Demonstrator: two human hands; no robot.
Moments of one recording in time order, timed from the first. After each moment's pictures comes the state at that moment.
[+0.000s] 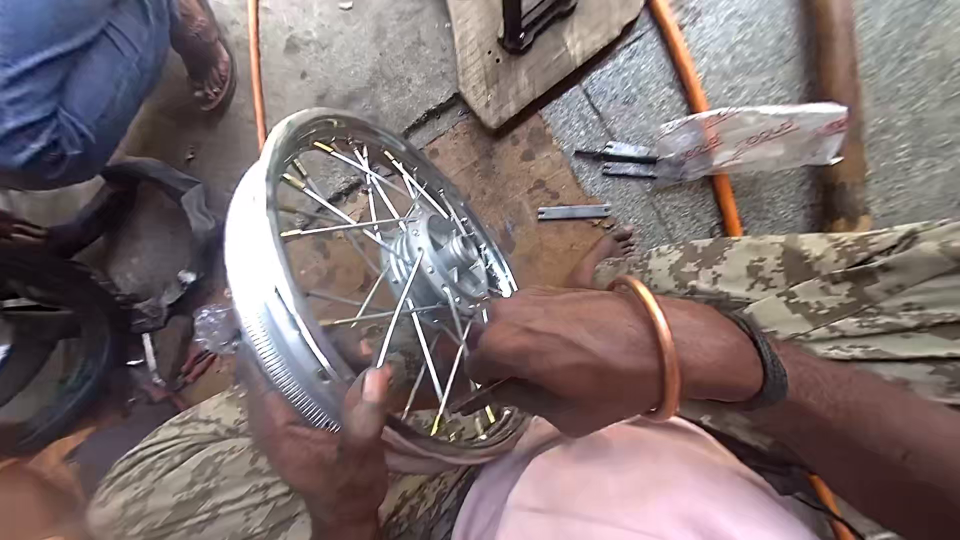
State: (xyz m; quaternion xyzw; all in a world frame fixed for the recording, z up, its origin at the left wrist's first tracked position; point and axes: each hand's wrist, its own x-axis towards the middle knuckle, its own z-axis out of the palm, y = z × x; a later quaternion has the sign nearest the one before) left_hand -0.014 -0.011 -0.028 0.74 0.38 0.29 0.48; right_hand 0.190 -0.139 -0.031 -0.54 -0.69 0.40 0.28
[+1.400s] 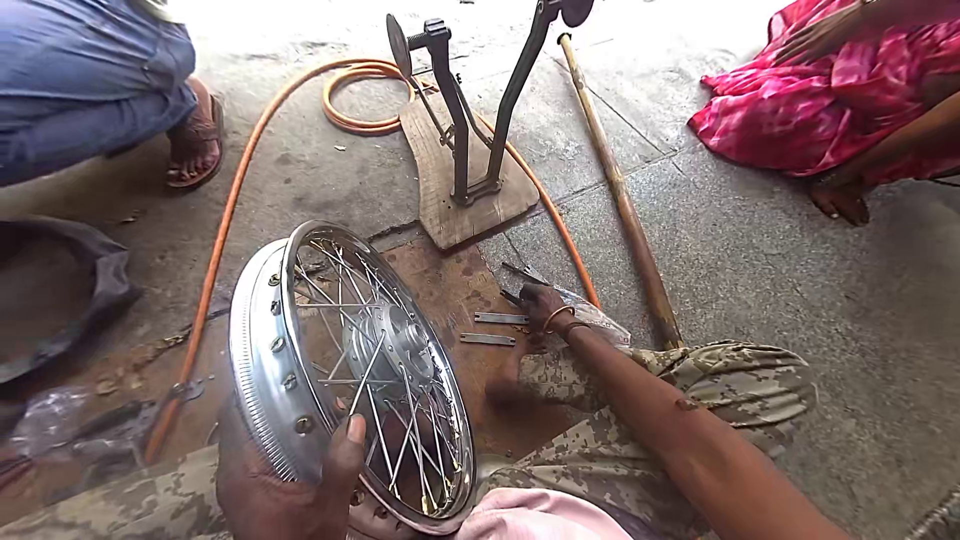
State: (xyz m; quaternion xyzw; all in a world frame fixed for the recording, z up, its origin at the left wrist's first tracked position) left_hand 0.001 -0.023 -0.029 0.74 0.38 0.31 0.47; right_hand 0.344 -0.216 -0.318 -0.89 -0.30 0.30 0.17
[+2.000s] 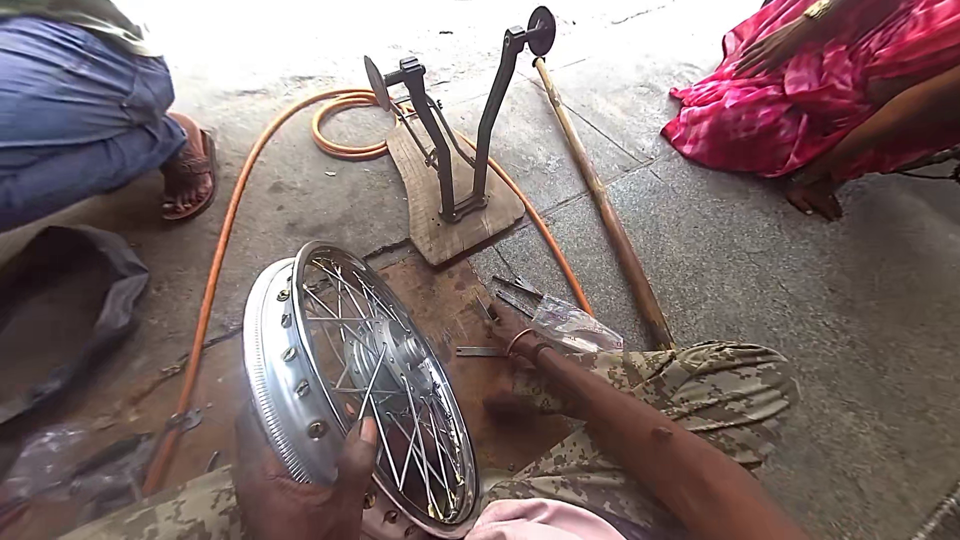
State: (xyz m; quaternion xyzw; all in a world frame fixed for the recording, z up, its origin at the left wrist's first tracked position) left_hand 0.016 -0.028 -0.023 0.75 0.37 0.30 0.45; right_hand 0.281 -0.164 -0.291 -0.83 -0.21 0.41 0.31
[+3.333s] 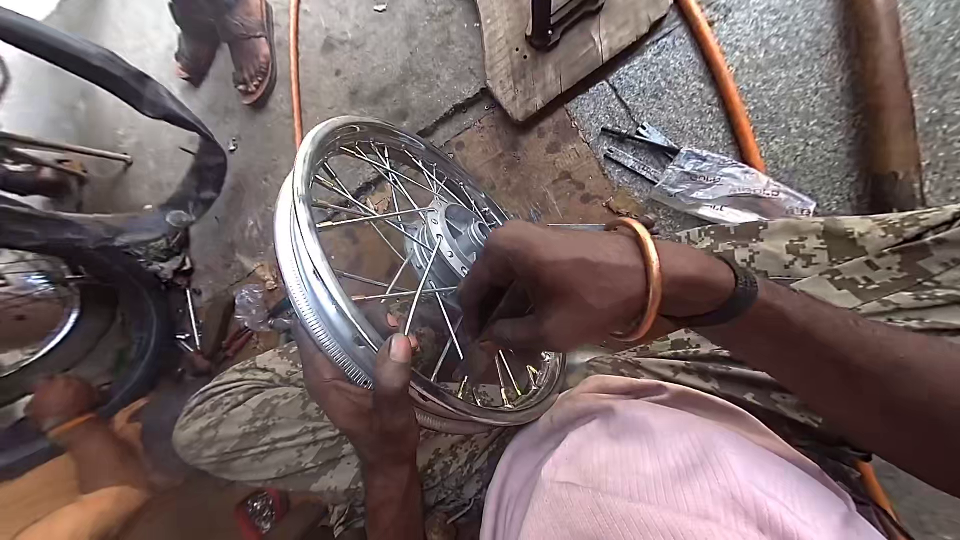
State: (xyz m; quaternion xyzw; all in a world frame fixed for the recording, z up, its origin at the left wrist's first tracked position) left_hand -0.034 -0.013 -0.038 0.70 0.38 0.34 0.50; right_hand 0.188 -0.104 -0.036 -0.45 -0.59 0.52 0.42
